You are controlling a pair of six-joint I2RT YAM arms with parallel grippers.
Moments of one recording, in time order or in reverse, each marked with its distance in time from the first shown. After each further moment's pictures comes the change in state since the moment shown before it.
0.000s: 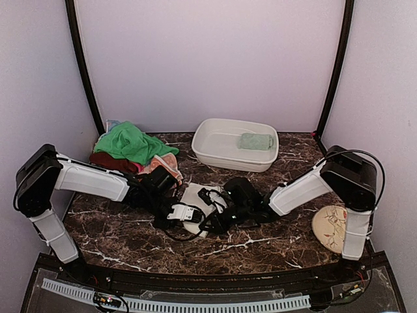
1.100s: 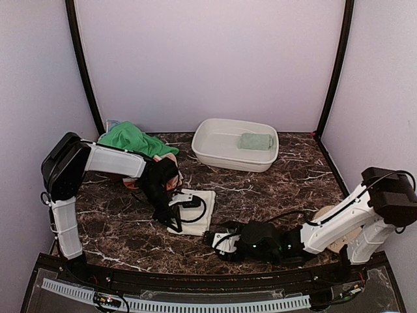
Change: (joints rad) left arm 0.161 0.270 0.341 -0.536 0.468 -0.143; right arm 0.389 -0.383 -0.410 0.254 0.829 -0.708
